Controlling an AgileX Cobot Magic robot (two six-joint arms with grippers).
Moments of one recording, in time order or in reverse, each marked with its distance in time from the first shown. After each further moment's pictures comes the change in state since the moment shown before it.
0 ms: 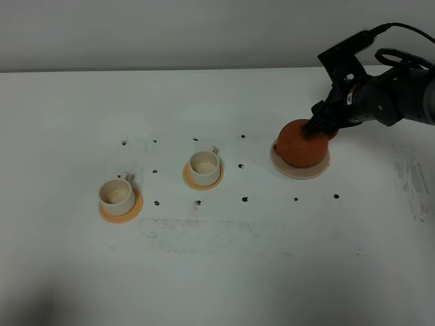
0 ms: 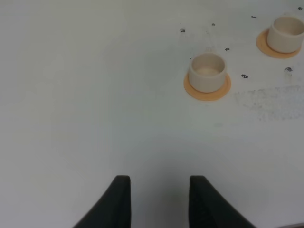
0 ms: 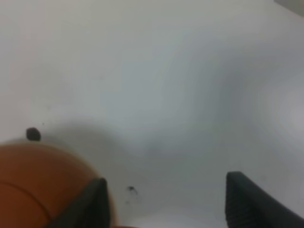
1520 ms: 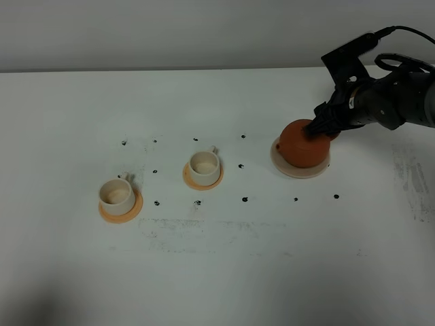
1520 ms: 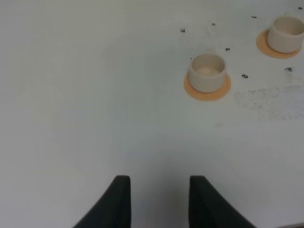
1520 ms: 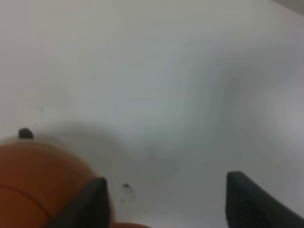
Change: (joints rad) left arm 0.000 0.000 0.000 0.000 0.000 0.000; right arm -0.002 0.000 0.024 -0.057 0.000 0.077
